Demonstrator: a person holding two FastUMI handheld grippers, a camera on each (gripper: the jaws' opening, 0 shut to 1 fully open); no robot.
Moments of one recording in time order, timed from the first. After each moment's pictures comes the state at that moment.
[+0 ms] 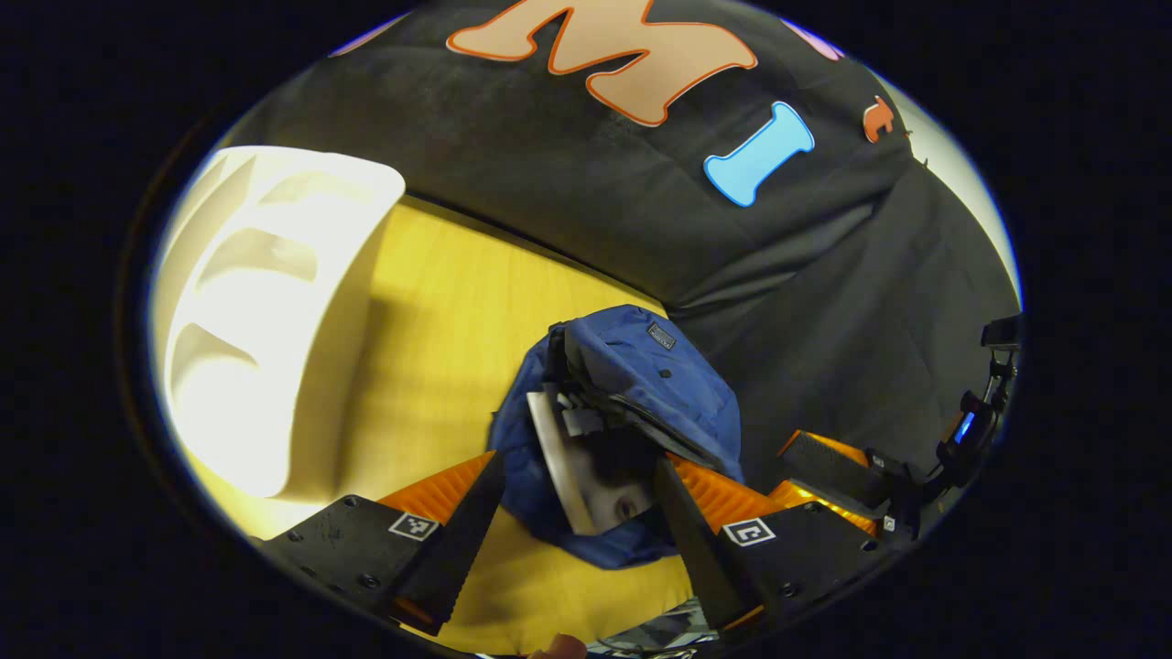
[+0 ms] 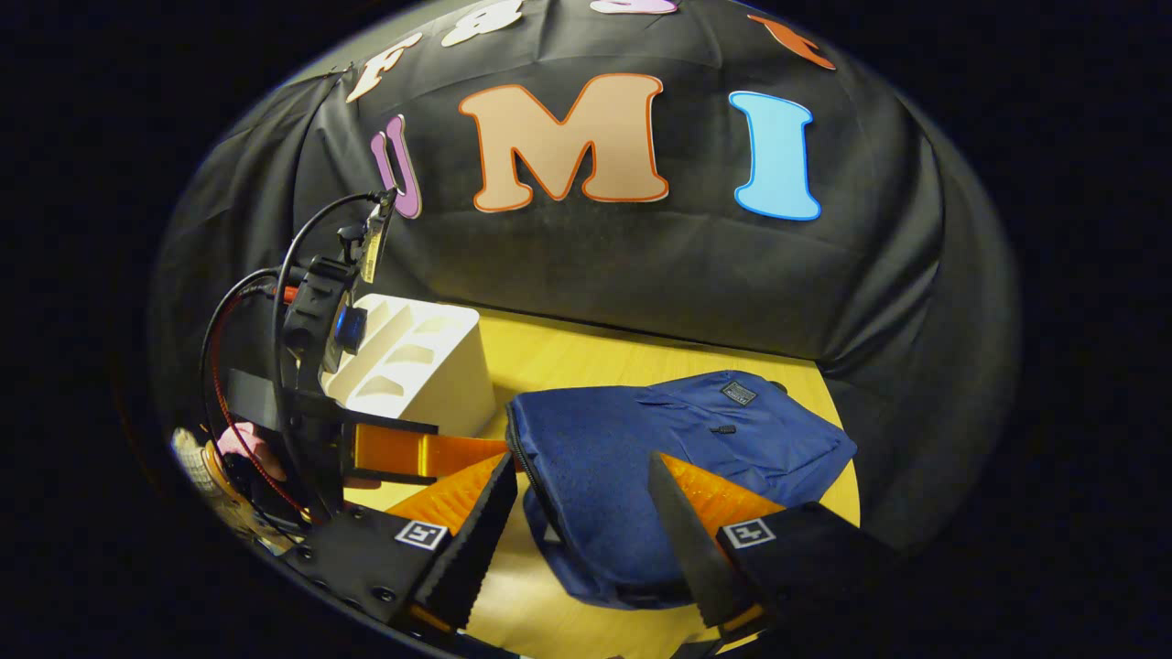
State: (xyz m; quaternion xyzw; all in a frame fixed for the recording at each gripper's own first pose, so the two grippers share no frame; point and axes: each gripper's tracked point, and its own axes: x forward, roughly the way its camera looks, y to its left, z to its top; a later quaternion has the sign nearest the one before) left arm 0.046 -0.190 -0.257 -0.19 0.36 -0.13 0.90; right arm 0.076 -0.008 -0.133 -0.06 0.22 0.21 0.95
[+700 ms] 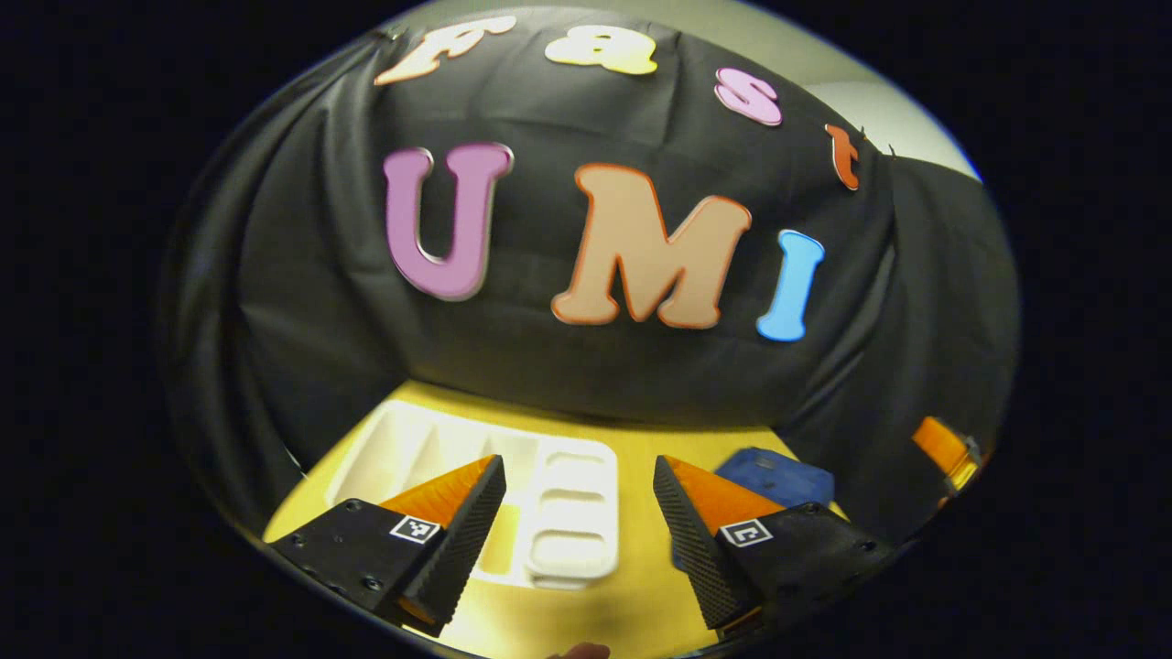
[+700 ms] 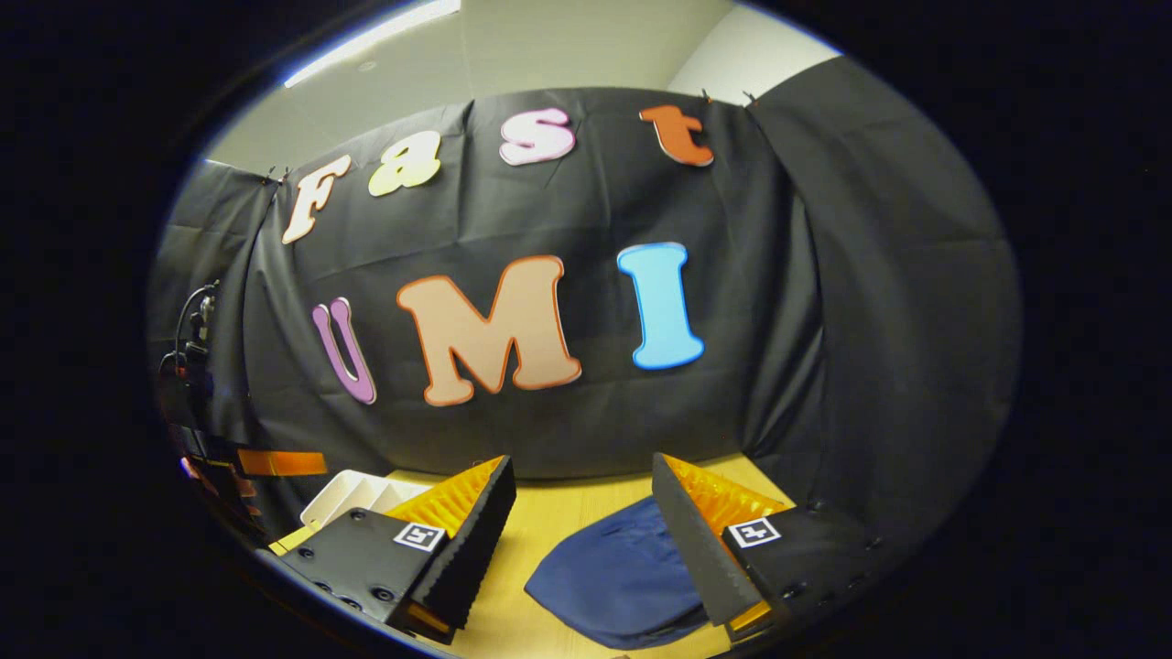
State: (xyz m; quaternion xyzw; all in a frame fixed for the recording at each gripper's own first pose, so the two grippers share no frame) left arm 0.013 -0.006 -0.024 0.02 0.09 0.07 0.99; right arm 0.040 -0.036 0.045 0.05 -0.03 0.08 1.00
